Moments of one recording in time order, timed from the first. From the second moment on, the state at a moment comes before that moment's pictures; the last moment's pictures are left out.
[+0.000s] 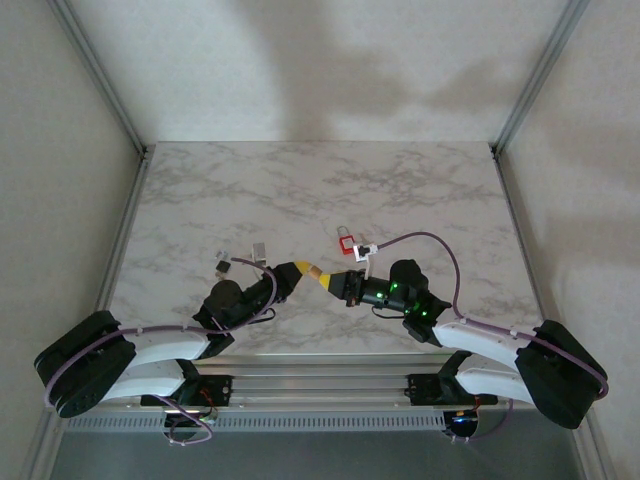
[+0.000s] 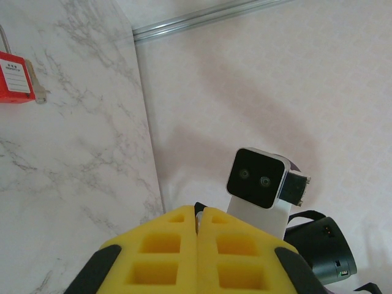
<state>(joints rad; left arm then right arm) -0.80 1.21 0.21 1.05 0.08 -1.32 0.81 1.14 0.35 0.66 -0.47 0.85</state>
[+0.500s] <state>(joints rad) -0.81 1.20 0.18 1.08 0.05 -1.35 0.81 1.14 0.35 0.66 -0.48 0.85</state>
